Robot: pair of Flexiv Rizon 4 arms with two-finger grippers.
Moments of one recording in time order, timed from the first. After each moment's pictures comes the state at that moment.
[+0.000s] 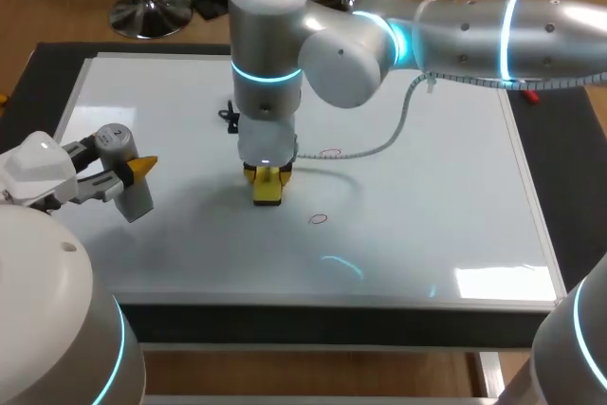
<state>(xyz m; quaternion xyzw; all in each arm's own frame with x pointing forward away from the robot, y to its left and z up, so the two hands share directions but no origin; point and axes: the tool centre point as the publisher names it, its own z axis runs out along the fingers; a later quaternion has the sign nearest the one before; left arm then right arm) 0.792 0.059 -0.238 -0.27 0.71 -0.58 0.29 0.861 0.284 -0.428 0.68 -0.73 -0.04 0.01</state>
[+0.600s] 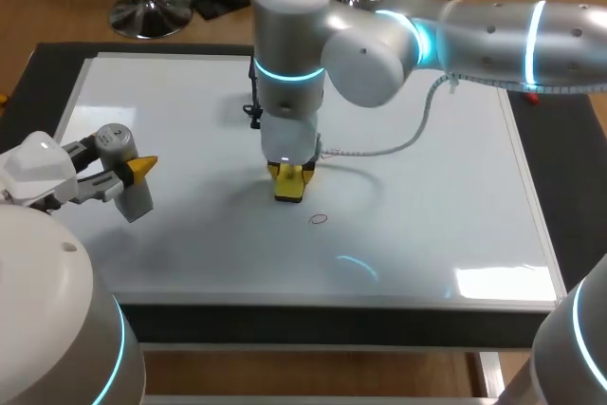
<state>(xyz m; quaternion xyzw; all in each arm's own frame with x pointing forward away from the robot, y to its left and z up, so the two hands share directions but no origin) 0.792 0.059 -0.237 -0.27 0.71 -0.58 0.29 0.867 0.241 -0.427 0.64 -0.77 -0.03 0.01</state>
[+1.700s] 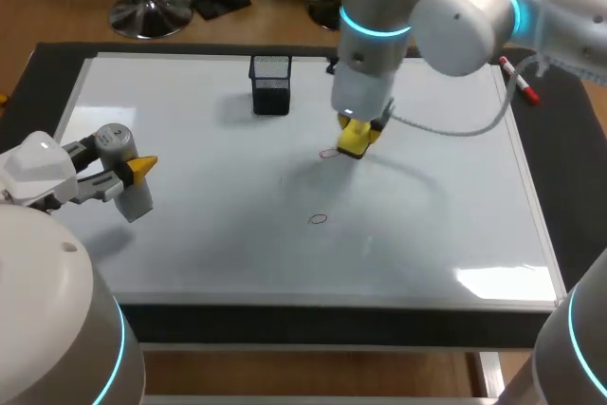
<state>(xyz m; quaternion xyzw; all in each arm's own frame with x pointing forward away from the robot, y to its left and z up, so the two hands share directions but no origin) 0.792 0.059 -0.237 -0.27 0.71 -0.58 0.29 0.921 0.112 -0.365 0.48 -0.88 -0.02 -0.04</state>
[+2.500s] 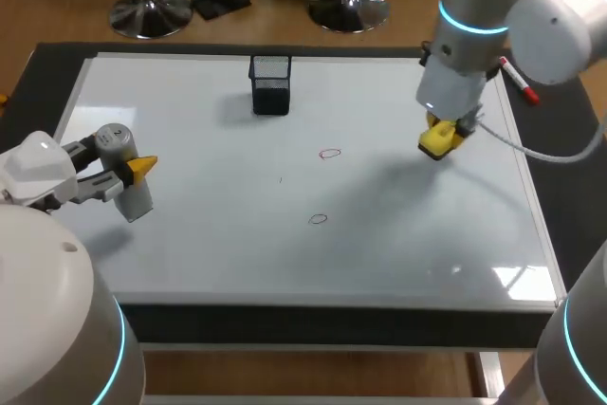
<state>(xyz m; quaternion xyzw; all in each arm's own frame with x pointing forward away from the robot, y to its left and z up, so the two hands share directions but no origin) 0.792 0.059 -0.237 -0.27 0.71 -0.58 0.29 0.905 -0.035 -0.368 0.32 -0.95 -0.01 -0.02</state>
